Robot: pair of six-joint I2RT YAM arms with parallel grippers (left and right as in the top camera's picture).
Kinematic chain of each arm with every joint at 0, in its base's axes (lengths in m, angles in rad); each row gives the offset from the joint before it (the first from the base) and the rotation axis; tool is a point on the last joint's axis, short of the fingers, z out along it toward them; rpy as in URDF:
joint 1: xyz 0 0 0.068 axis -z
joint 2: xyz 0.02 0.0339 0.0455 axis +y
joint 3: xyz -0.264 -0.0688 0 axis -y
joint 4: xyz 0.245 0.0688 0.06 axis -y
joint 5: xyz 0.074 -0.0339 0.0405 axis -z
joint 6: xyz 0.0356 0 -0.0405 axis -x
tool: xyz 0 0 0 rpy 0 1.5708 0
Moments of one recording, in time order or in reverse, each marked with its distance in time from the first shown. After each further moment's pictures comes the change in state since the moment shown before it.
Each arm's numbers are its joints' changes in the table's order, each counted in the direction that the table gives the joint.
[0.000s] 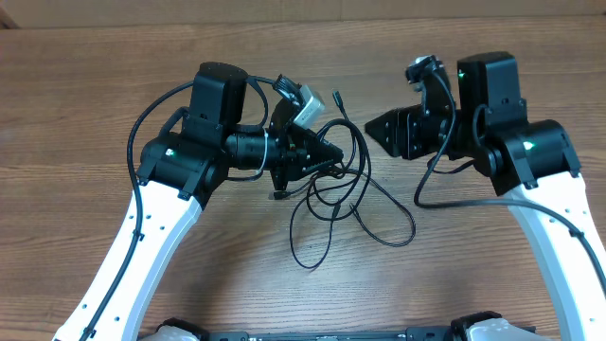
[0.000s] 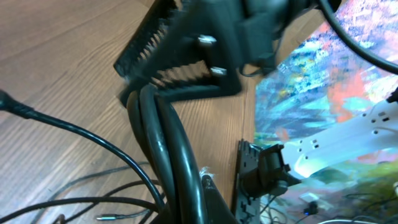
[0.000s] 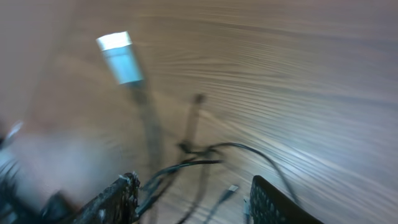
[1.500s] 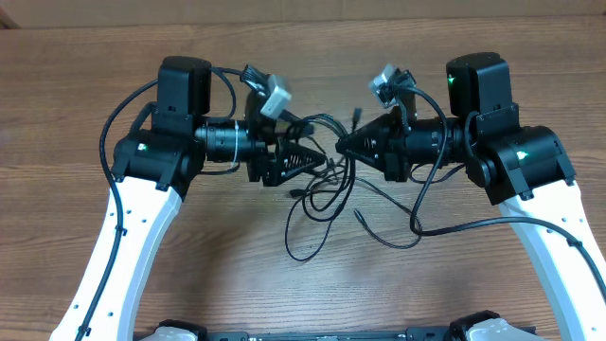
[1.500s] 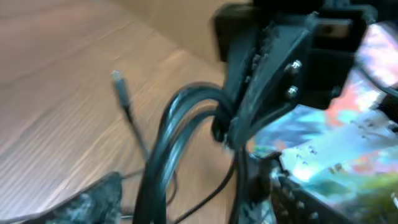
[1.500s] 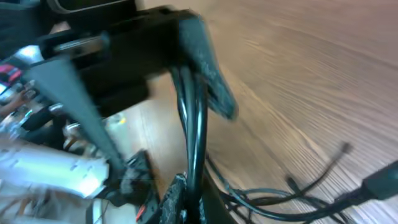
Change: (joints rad) left arm -0.146 0.000 0.000 -0.030 0.119 -0.063; right arm -0.066 -0.018 0.000 0.062 -0.386 0.124
